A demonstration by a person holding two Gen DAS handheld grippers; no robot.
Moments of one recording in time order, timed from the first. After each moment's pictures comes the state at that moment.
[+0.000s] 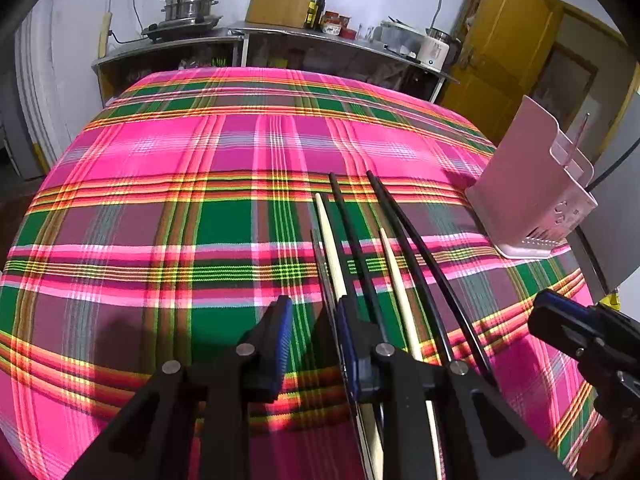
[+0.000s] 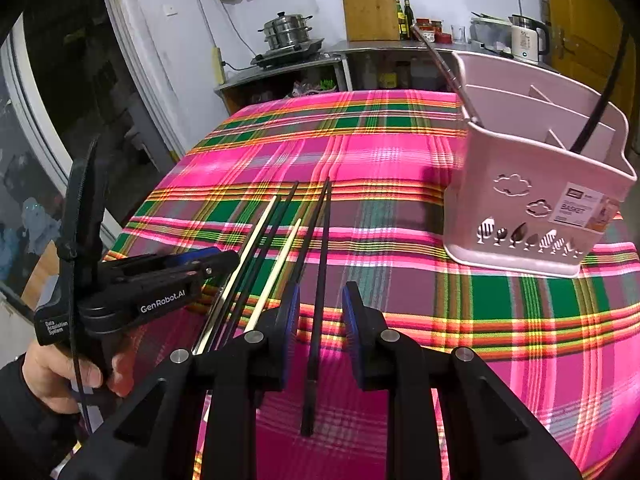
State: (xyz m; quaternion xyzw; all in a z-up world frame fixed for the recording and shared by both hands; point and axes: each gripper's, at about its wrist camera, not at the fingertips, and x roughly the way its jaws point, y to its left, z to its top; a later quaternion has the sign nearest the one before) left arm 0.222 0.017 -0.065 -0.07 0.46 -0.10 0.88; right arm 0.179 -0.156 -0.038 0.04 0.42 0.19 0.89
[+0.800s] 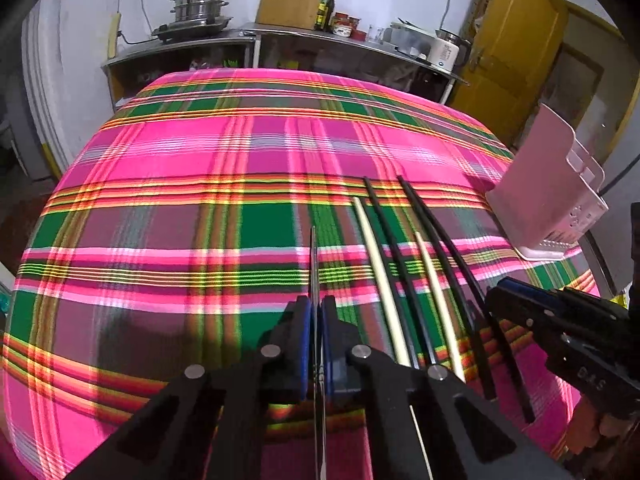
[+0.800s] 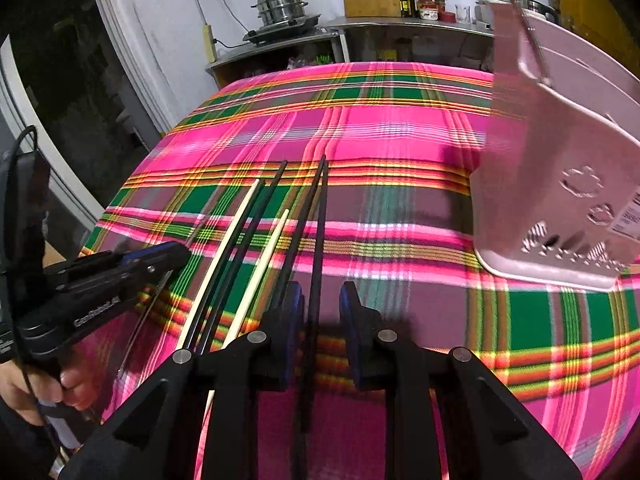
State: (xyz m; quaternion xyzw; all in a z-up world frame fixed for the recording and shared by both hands) left arm 0.225 0.044 -0.067 -0.06 0.46 -0.08 0.88; right arm 0.226 -0.133 -0.073 0.03 0.46 0.18 0.87
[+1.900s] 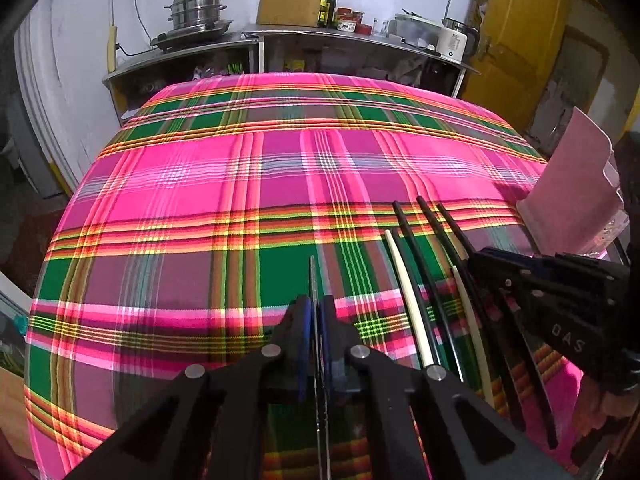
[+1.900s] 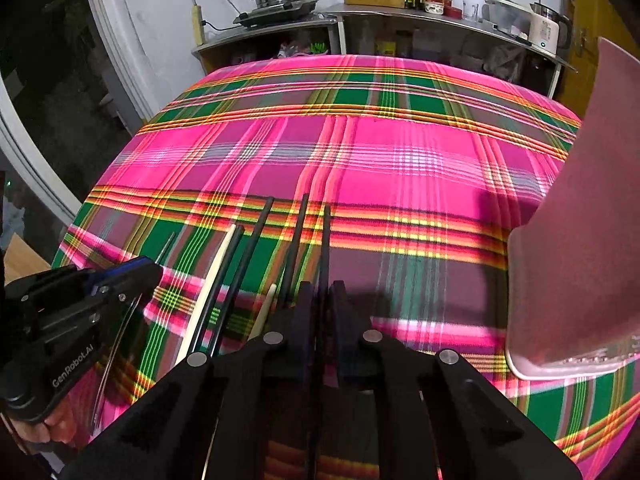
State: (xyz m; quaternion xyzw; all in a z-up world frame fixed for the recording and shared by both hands) left arm 0.261 0.044 -0.067 -0.02 0.47 -0.06 0.88; right arm 0.290 -0.103 -0.076 -0.01 0.48 0.16 0.86
